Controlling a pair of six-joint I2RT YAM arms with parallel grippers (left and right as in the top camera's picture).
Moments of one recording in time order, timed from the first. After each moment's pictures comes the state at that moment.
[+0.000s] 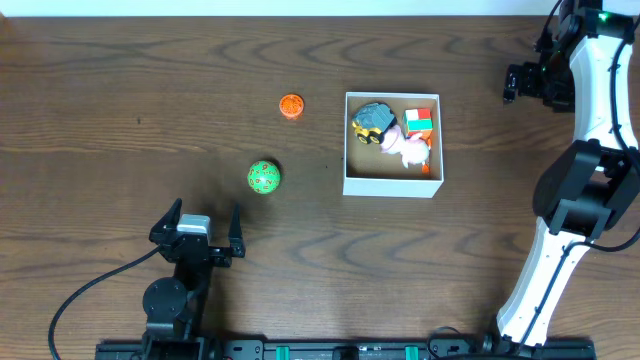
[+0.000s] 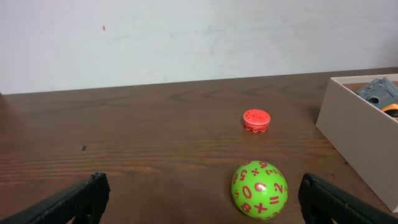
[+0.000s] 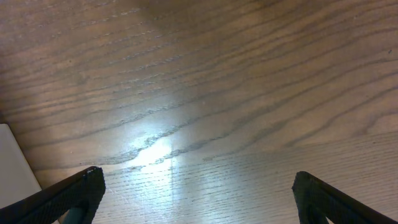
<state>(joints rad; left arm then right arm) -0.07 0.01 0.02 -0.11 0.03 0.03 -0.23 2.37 2.29 -1.36 0.02 0.01</state>
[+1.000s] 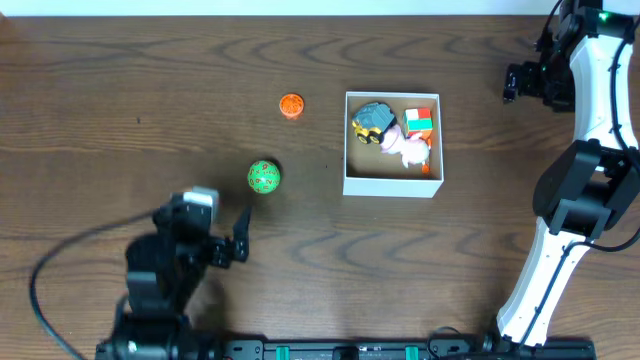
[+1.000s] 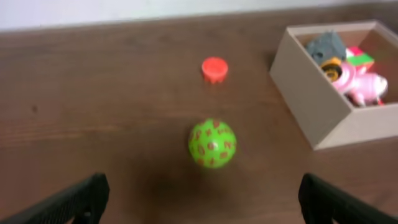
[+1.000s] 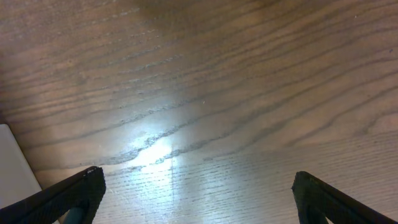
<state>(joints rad) -0.07 0.49 0.50 -0.52 0.20 0.03 -0.23 2.37 2.29 -1.36 0.02 0.02</state>
